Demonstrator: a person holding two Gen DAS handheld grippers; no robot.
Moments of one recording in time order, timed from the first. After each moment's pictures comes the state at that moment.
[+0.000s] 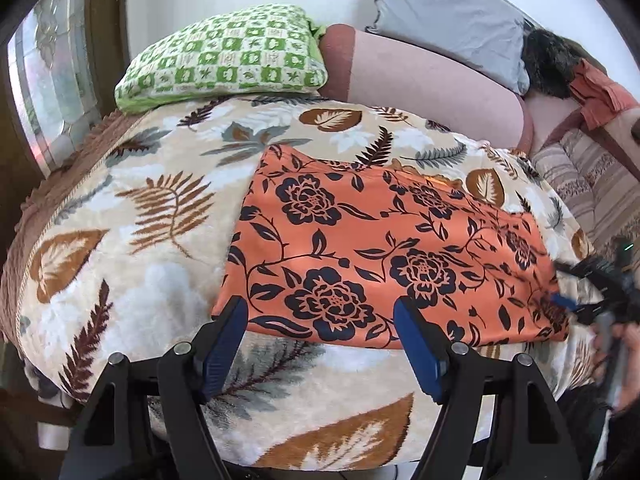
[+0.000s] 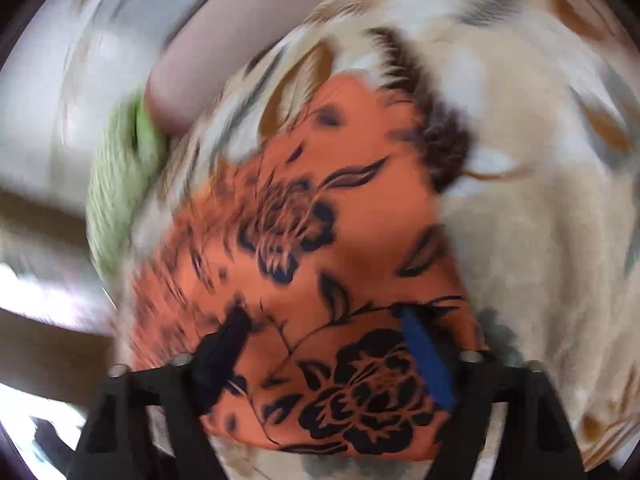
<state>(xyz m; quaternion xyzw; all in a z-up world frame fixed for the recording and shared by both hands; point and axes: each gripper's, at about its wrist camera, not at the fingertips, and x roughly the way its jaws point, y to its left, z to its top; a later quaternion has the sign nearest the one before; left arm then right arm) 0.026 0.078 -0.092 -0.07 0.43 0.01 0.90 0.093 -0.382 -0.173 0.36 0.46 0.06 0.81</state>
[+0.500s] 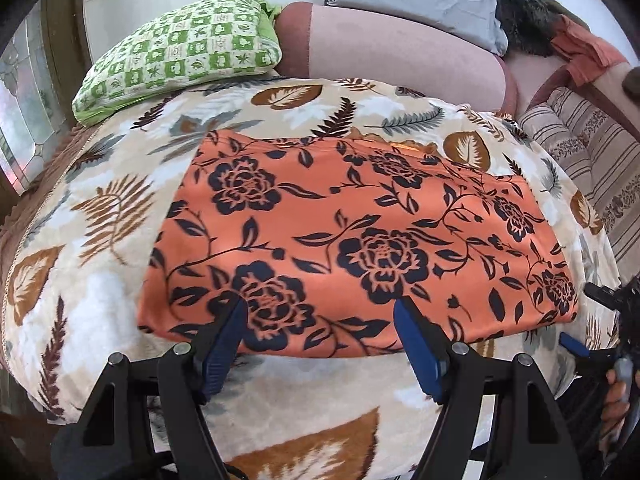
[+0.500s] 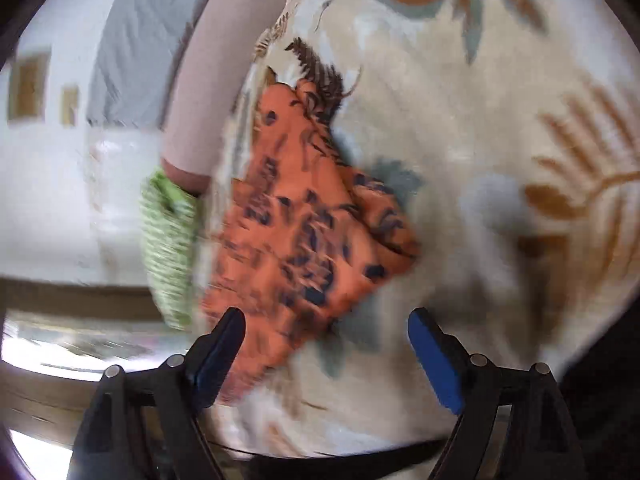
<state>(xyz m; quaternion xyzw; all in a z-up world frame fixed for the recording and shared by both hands) 0.057 0.022 -0.119 -0.04 0.45 -0.02 0.89 0.008 -0.408 -0.230 0.56 0.43 0.07 0.71</state>
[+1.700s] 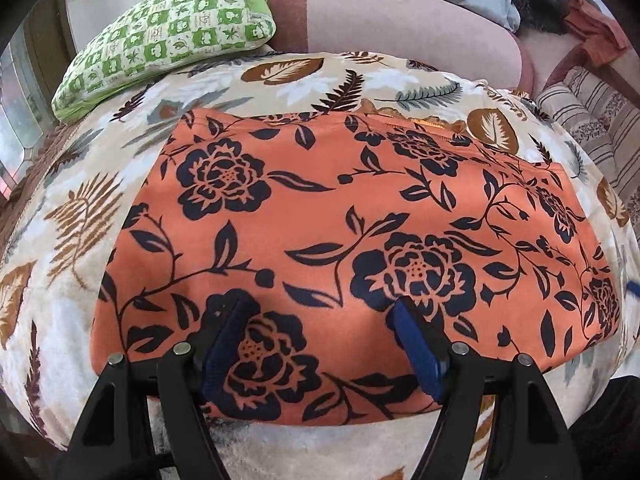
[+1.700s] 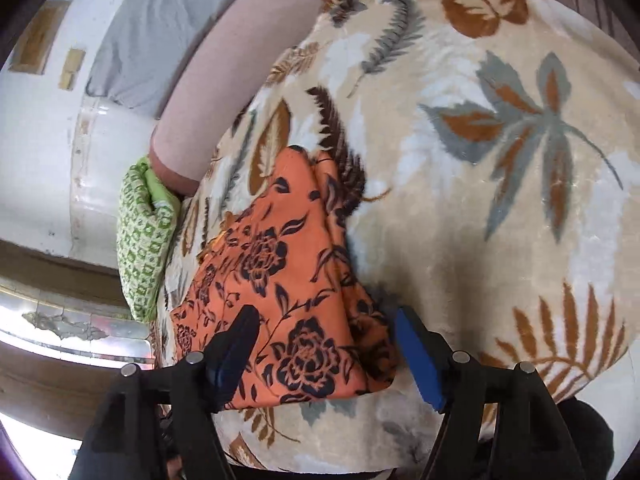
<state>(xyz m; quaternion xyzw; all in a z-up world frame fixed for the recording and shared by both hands) 0.108 0.018 -0.162 -0.01 0.48 -0.01 0.88 0.055 -0.458 -0.151 0.42 0.45 0.07 0.79</state>
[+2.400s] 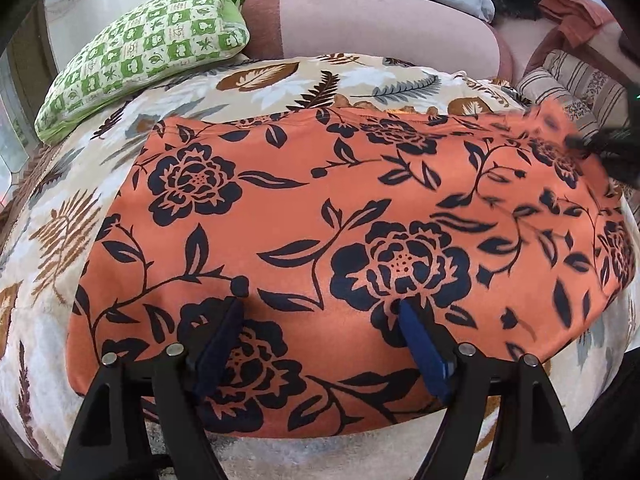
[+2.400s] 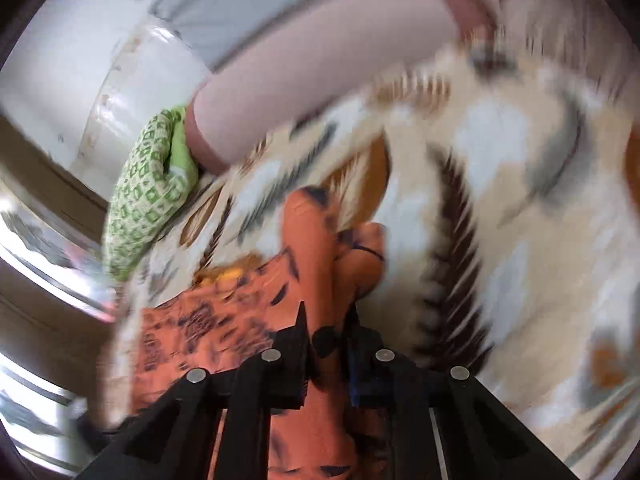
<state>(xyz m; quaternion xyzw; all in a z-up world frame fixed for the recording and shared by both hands) 0.106 0.007 -0.178 0.01 0.46 -0.04 0.89 0.193 -0.409 -0.138 0.20 0.42 0.09 0.88</state>
